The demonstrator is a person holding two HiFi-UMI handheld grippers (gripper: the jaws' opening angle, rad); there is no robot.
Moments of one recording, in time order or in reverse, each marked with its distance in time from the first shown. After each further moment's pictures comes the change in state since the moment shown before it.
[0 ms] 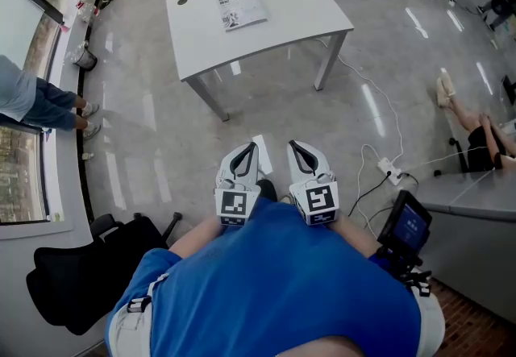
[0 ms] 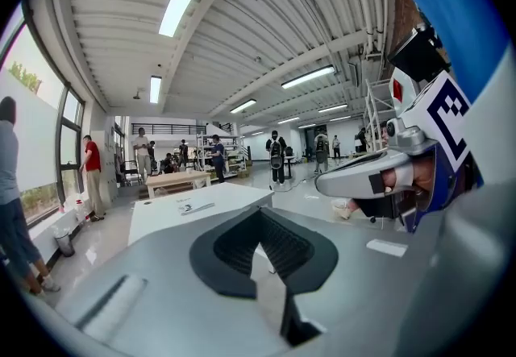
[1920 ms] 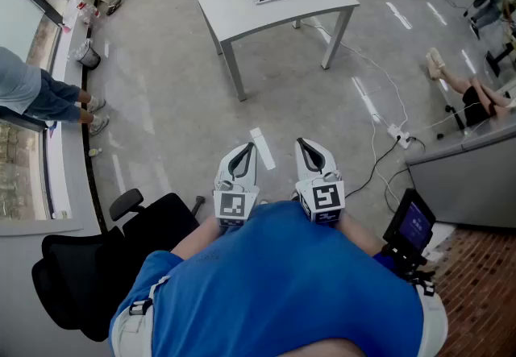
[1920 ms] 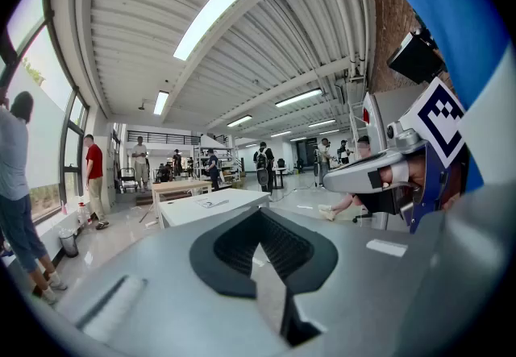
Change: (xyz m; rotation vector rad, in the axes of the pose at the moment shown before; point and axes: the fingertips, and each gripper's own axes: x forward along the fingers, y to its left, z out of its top) left arm -0.315 0.077 -0.055 0.018 -0.075 -0.078; right arm -0.110 0.294 0.001 -0.021 -0.023 -0.176
